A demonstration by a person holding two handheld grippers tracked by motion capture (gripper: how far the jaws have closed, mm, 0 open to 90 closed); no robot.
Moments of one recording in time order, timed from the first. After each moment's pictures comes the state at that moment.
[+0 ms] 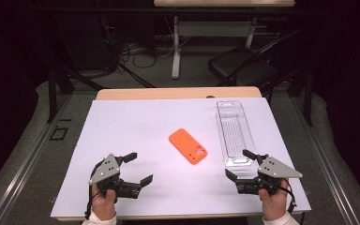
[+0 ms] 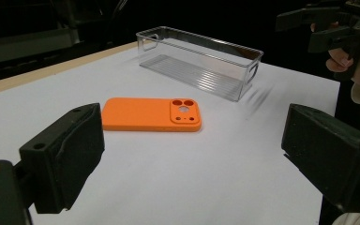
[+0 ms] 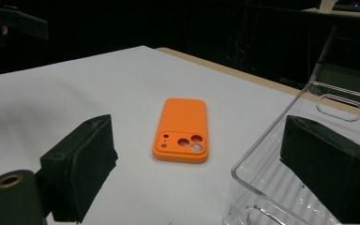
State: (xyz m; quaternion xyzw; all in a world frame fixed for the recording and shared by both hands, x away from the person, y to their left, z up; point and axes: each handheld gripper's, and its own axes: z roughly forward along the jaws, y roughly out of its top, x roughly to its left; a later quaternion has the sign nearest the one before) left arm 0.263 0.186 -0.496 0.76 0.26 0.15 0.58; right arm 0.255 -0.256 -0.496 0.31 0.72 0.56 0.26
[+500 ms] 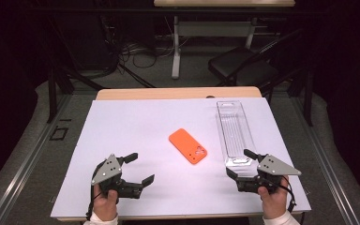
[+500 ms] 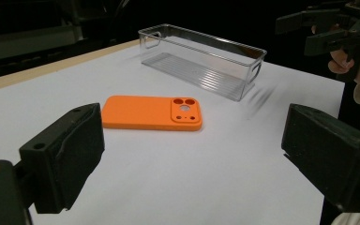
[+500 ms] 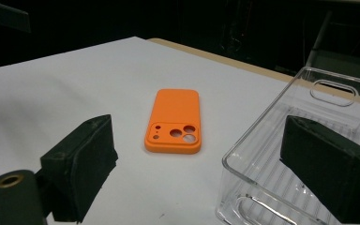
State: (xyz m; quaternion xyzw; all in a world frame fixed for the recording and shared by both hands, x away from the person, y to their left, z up) left arm 0.262 0.182 -0.496 0.76 0.28 0.16 0.57; right arm 0.261 -0.258 -0.500 0.33 0.73 0.55 0.26
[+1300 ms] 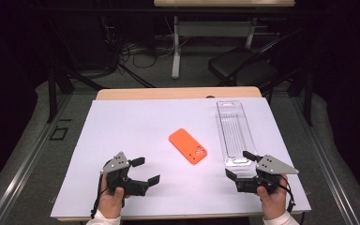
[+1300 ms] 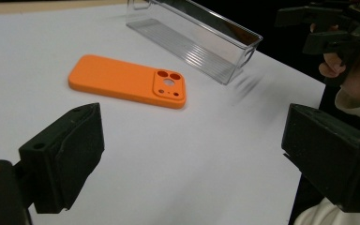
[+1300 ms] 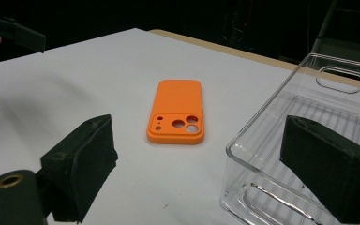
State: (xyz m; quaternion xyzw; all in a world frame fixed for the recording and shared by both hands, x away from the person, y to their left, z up) left arm 0.278 0.170 -0.512 0.76 0.34 0.05 0.55; right arm 0.261 -0.257 -0.505 0.34 0.73 0.54 0.24
